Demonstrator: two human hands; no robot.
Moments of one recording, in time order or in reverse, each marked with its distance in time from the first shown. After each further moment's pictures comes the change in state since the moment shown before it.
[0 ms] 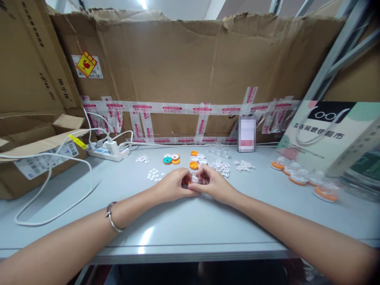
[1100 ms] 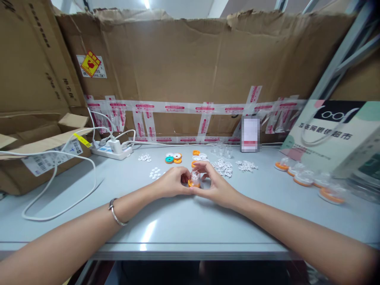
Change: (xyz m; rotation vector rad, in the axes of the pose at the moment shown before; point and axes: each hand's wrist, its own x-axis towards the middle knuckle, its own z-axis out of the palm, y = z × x) left_hand -0.001 -0.009 -0.005 -0.094 -0.035 -0.079; right_hand -0.006 -0.003 0.003 -0.077 0.016 -0.188
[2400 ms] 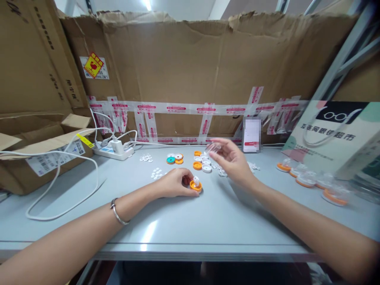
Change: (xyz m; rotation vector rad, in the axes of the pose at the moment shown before) left_hand -0.003 0.003 -0.006 -0.006 -0.058 -0.045; right_hand 0.028 -0.012 -0.037 0.186 0.331 -0.089
